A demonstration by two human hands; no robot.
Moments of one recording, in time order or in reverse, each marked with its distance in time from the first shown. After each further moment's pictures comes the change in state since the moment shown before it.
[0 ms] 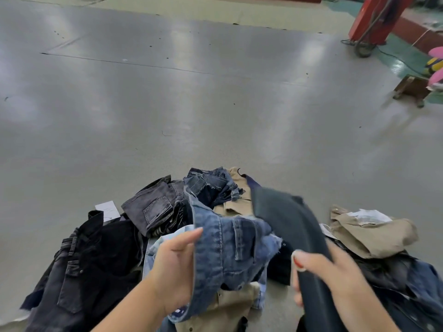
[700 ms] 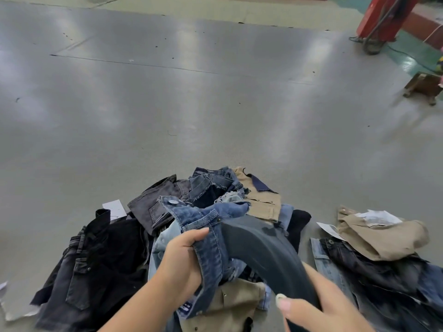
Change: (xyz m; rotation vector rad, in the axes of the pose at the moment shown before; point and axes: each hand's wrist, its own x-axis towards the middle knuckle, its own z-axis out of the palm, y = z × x) left_hand 0.014 -0.001 0.003 -0.046 0.231 0.156; right_hand -0.013 0.009 0.018 -0.273 -0.239 -0.028
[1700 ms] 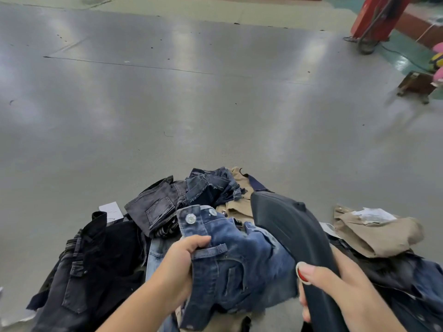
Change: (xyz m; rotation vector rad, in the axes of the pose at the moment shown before) left_hand -0.008 0.002 0.000 0.079 0.125 -0.107; right_hand -0.003 -0.007 -0.020 0.275 0.191 0.045
